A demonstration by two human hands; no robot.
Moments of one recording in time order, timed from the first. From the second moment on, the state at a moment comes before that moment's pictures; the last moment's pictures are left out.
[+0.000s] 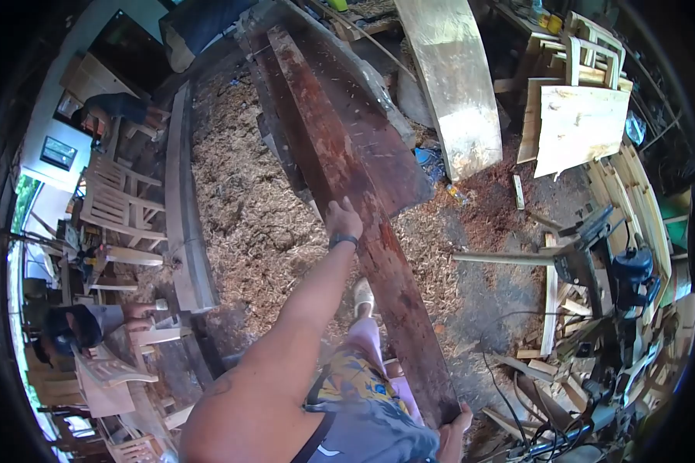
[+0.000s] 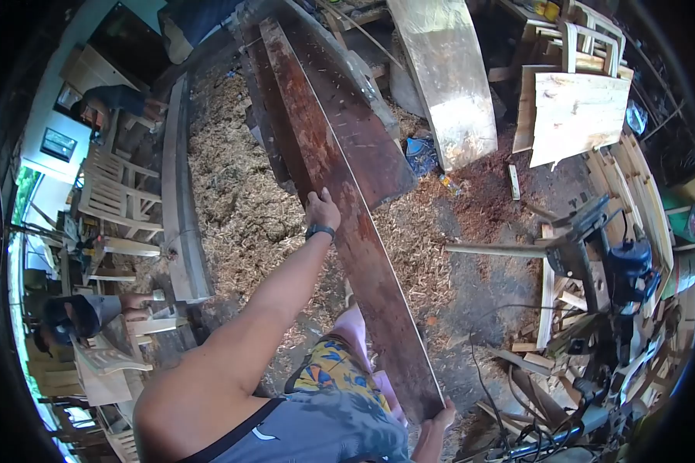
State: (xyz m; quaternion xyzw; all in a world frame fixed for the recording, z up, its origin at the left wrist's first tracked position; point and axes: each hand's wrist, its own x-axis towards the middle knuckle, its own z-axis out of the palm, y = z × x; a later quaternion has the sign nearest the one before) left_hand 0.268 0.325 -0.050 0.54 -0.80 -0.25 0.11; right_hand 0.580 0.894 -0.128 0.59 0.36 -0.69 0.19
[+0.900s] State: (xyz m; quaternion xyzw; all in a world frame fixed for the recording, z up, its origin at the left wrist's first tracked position) left_hand -0.009 -0.034 -0.059 0.51 -0.78 -0.31 0.17; right_hand 0.314 0.519 -0.075 0.47 0.63 -0.59 0.18
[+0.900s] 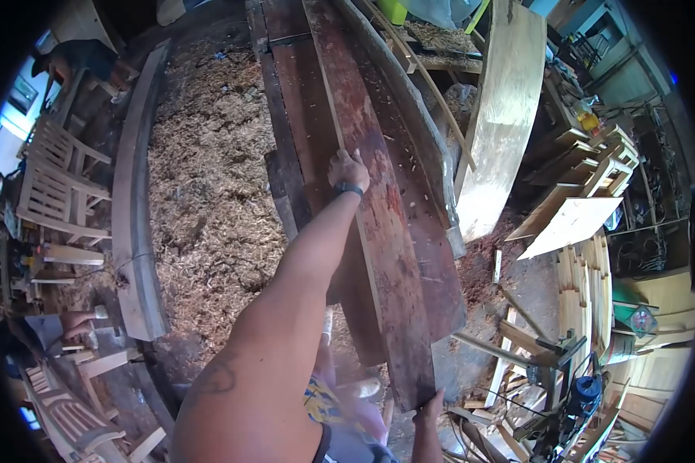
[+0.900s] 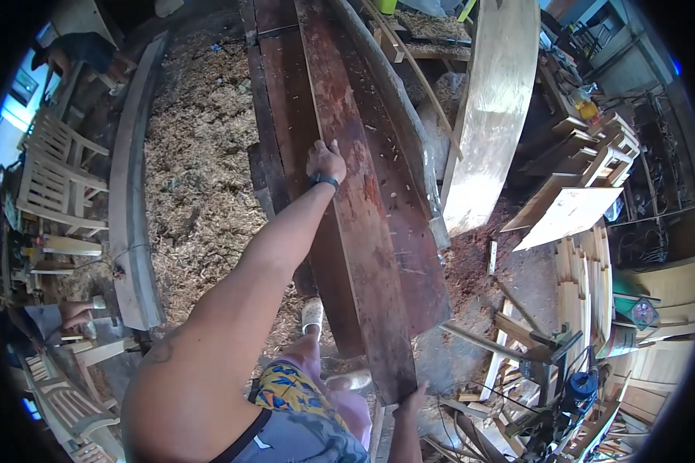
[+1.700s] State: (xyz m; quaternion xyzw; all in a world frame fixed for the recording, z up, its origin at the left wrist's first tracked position) left_hand 0.163 0.157 -0.055 0.17 -0.92 -0.31 0.19; right_hand 0.293 0.427 -0.010 -0.19 0.97 -0.13 0.06
